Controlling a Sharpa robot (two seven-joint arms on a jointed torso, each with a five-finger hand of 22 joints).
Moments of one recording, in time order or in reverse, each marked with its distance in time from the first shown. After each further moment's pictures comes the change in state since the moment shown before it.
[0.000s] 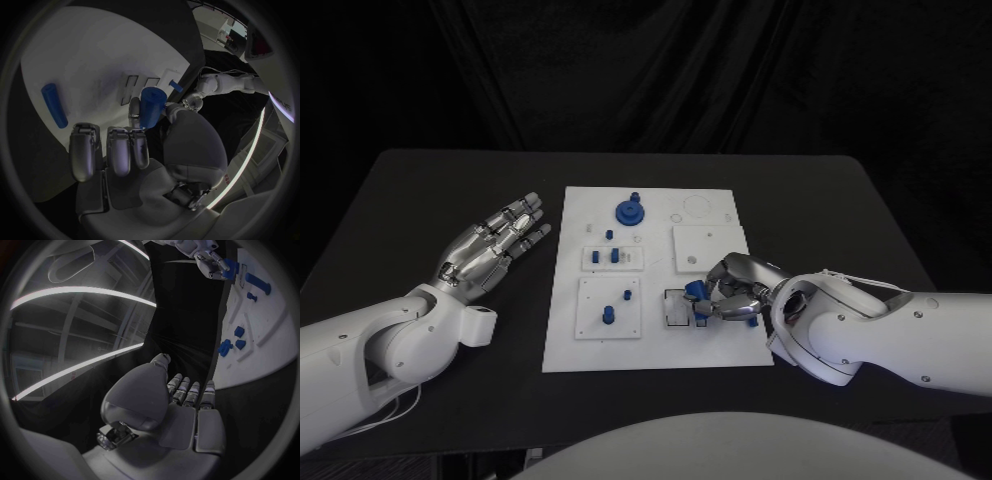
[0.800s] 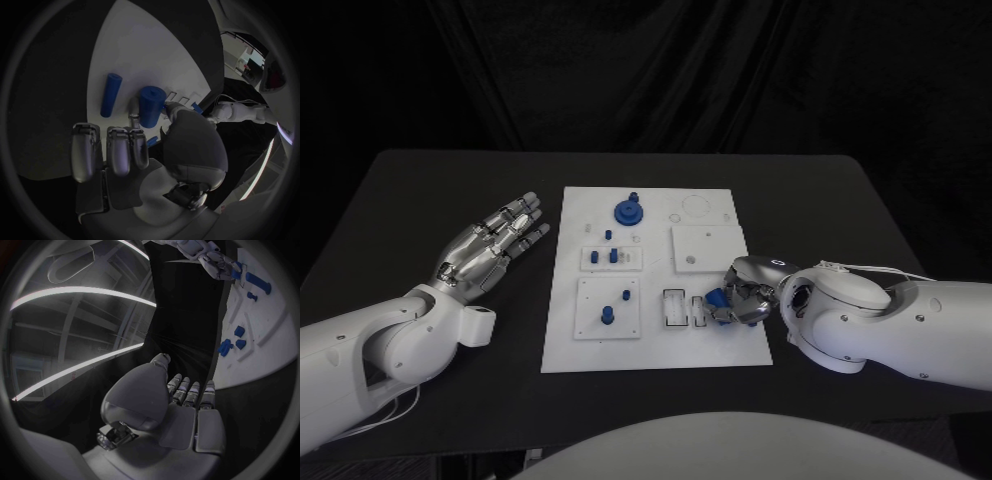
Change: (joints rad) left arm 0.002 -0.001 0.000 0.002 0.000 -0.005 0.000; left_hand 0.000 0.000 -0.007 0.001 0.000 -0.004 -0.004 -0.004 -0.001 0.000 0.000 -0.003 -0.001 0.000 0.000 0.000 -0.001 0.000 0.000 0.000 0.000 0.000; right arm 0.005 -0.017 0.003 -0.050 -0.209 0.202 -0.135; right_hand 0.031 -0.031 -0.011 -0.011 0.120 0.004 0.004 -0.011 -0.058 0.001 0.001 0.000 0.000 0.000 0.000 0.000 0.000 0.000 0.000 0.000 0.000 -0.001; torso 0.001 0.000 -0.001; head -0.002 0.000
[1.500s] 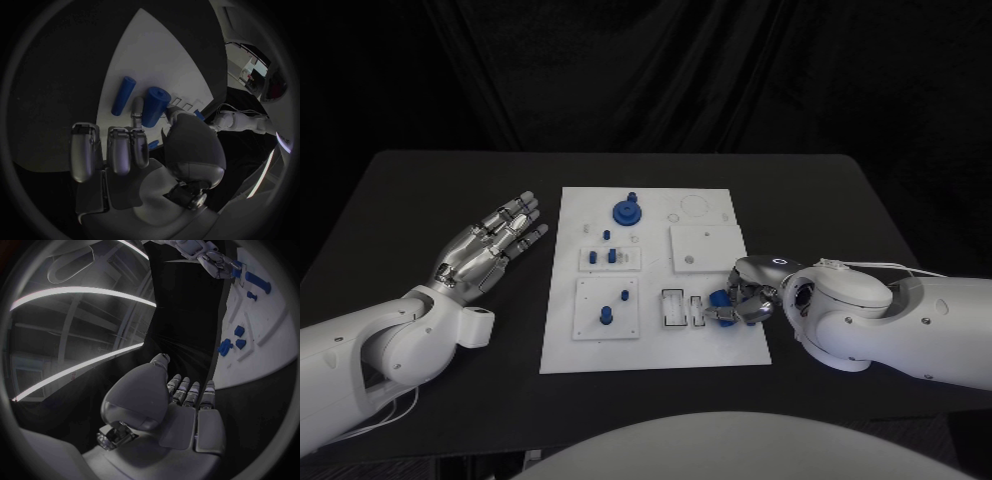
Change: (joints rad) left arm 0.000 0.001 0.000 0.000 0.000 -0.004 0.000; left_hand -0.004 0.004 -0.010 0.004 -0.004 -0.009 -0.016 0.000 -0.001 0.000 0.000 0.000 0.000 0.000 0.000 0.000 0.000 0.000 0.000 0.000 0.000 0.000; right arm 0.009 -0.018 0.000 0.010 -0.090 0.084 -0.043; right_hand -0.113 0.060 -0.052 -0.033 -0.425 -0.001 0.011 -0.004 -0.079 0.001 0.015 0.000 -0.001 -0.001 0.010 0.004 0.000 0.000 0.000 0.007 -0.006 0.000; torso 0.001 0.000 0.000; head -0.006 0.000
